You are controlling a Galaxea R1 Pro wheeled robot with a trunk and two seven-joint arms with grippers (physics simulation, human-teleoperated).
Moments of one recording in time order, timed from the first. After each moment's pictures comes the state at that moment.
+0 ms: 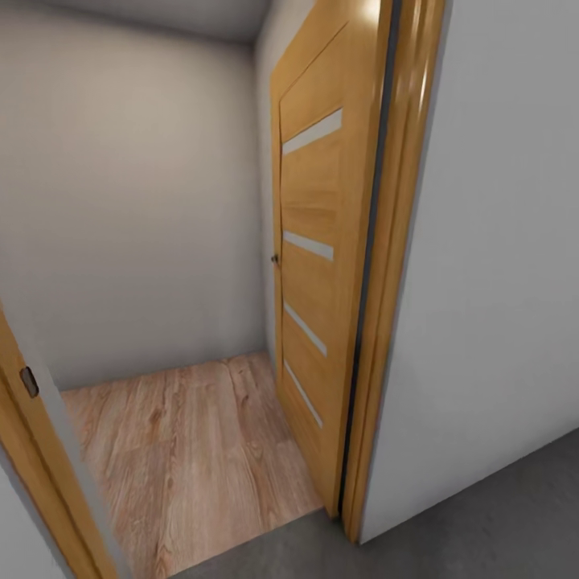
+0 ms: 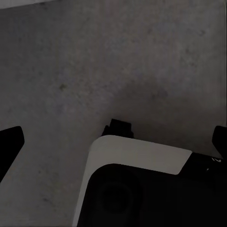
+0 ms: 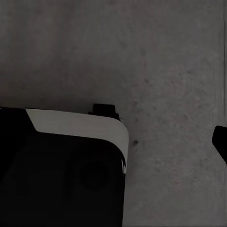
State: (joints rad) left arm -0.22 0.01 -0.02 0.00 0.23 -0.04 0.12; right arm -0.15 0.00 0.31 0.03 -0.22 -0.12 -0.06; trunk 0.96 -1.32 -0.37
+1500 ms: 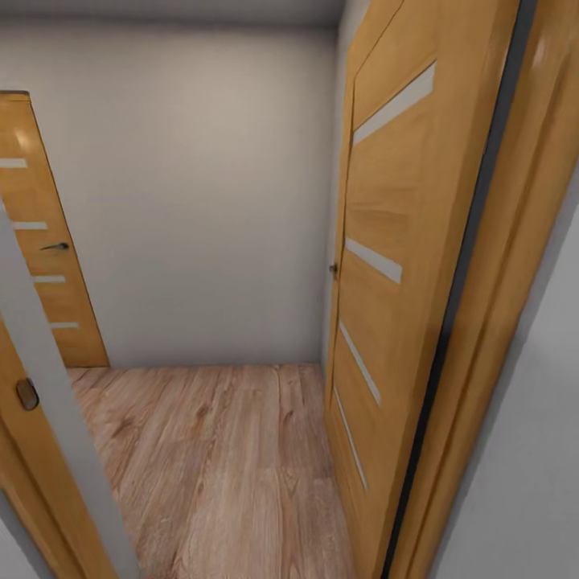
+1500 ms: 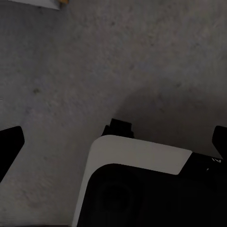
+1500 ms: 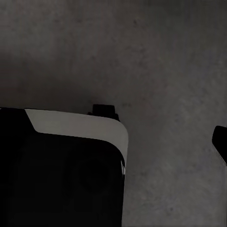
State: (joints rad) left arm -0.22 0.01 -0.01 0.00 0.23 -0.04 0.12; right arm -0.15 0.00 0.31 0.03 -0.21 -0.13 -0.06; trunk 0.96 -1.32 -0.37
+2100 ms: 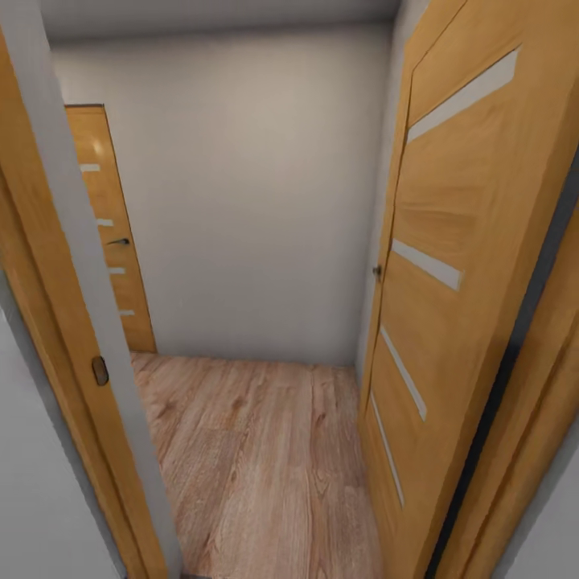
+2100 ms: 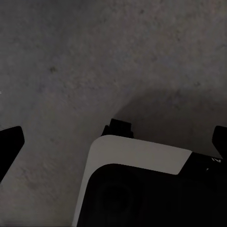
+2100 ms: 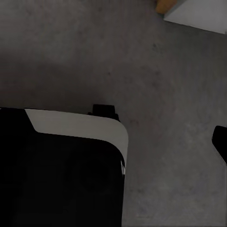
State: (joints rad) left arm -0.22 0.01 -0.02 0.00 0.23 -0.04 0.12; right arm -0.15 0.00 0.31 0.03 -0.21 -0.13 -0.06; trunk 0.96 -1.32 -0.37
